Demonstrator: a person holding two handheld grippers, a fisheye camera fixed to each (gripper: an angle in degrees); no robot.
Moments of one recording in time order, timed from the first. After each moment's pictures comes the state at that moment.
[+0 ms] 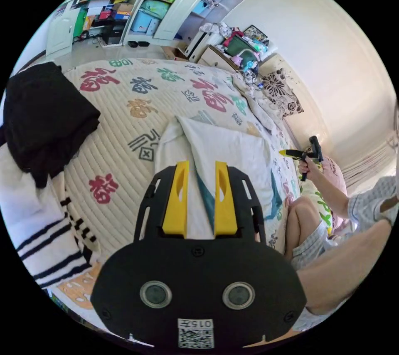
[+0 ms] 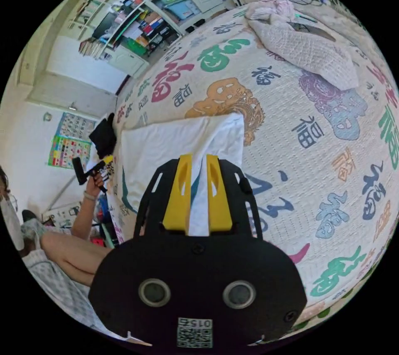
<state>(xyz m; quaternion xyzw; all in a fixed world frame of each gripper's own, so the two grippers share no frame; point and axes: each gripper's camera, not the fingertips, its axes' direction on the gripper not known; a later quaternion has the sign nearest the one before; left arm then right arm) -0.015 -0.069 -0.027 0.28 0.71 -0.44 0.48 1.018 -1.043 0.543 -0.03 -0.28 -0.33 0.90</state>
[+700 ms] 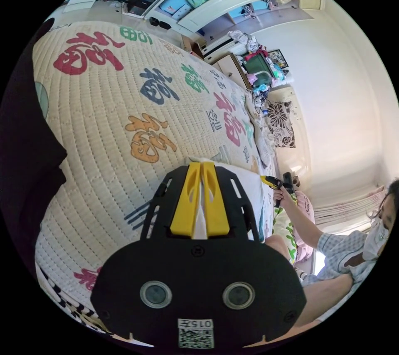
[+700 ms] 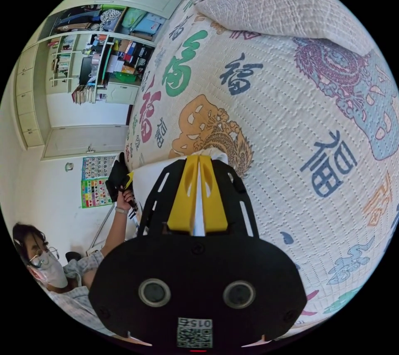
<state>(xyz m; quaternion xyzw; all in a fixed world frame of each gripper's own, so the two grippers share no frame) -0.012 -0.141 0.090 0.23 0.78 -0.46 0.35 1.072 -1.162 0.637 -0.11 -0.38 -0.20 0.90</state>
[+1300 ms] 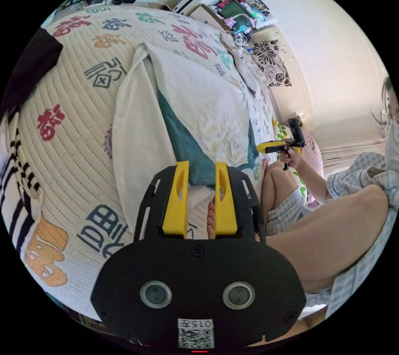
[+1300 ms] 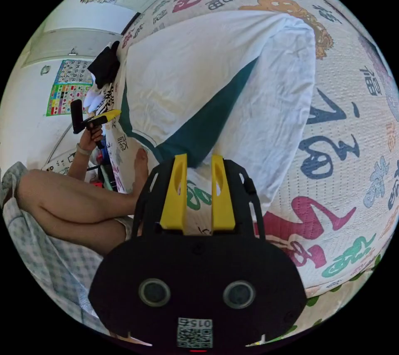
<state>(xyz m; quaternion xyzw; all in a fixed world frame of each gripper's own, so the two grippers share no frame) 0.048 -0.055 -0.027 0.23 0.81 -0.32 0.44 1.054 -1.024 0.640 -0.20 -0.22 -0.44 0.85</state>
